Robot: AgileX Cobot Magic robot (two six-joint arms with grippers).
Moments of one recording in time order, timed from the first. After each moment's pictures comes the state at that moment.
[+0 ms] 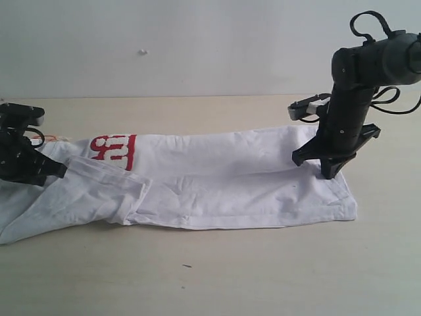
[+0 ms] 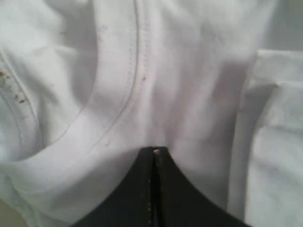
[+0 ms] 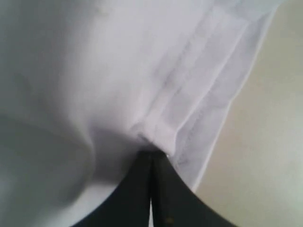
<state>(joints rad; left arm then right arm) -0.01 2.05 -1.16 -0.16 0.38 0.36 0.02 2.26 -1.59 -0.07 0.96 -0.15</state>
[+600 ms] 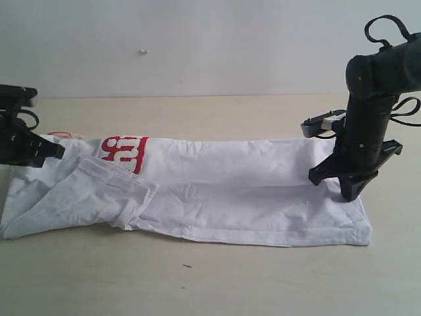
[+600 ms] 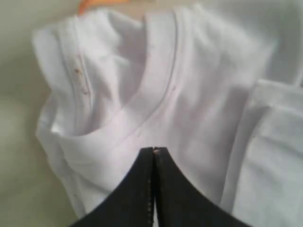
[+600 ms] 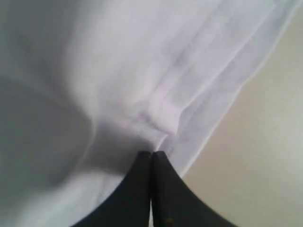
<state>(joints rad) -0.02 1.96 -1.16 -0.21 0.38 0.36 0.02 2.14 -1.41 -0.08 1.00 -0.15</state>
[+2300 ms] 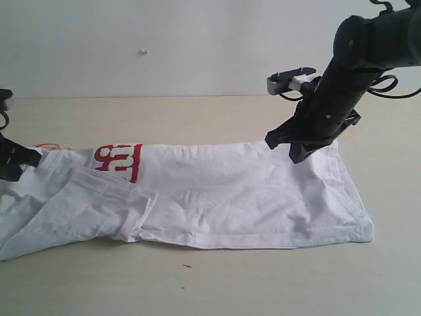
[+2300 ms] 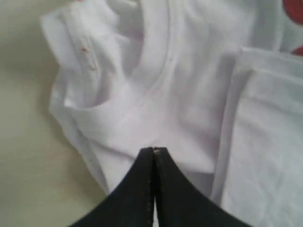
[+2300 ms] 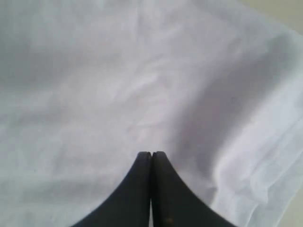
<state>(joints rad) 0.03 1.80 -1.05 -0.20 0.53 0.35 0.12 2.00 -1.41 0.16 0.83 -0.25</state>
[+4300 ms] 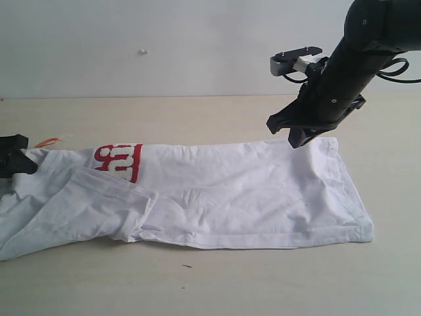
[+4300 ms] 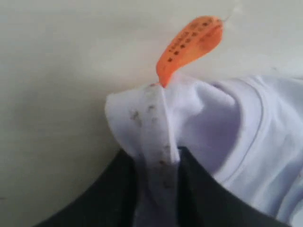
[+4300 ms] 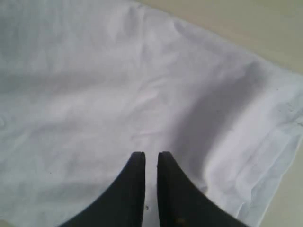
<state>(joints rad) 0.29 2.20 -1.36 -0.89 0.76 0.91 0.12 1.93 -1.41 0.17 0.83 -0.26</state>
